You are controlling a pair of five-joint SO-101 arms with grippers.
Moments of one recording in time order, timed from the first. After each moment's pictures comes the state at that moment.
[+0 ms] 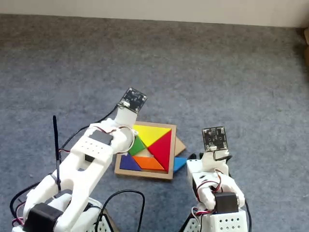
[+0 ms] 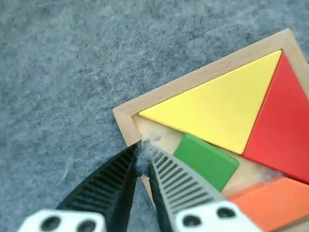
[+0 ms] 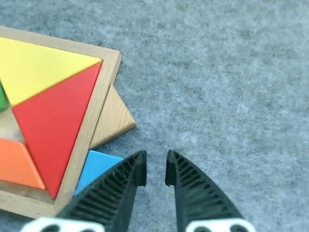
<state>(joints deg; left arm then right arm) 14.5 -24.3 60.3 33.6 -3.5 -10.5 -104.6 95.8 64.4 4.7</state>
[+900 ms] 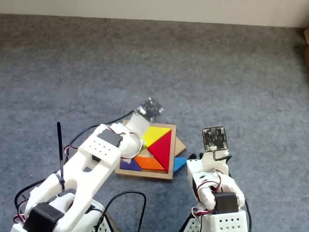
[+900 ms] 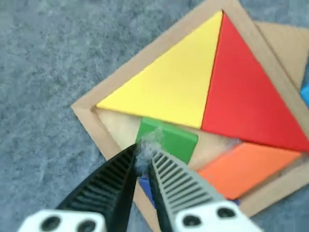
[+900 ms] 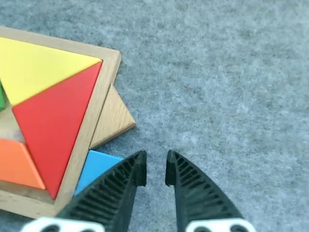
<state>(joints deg) 20.9 -24.3 56.1 44.4 -7.5 -10.5 -104.6 95.8 64.4 4.7</state>
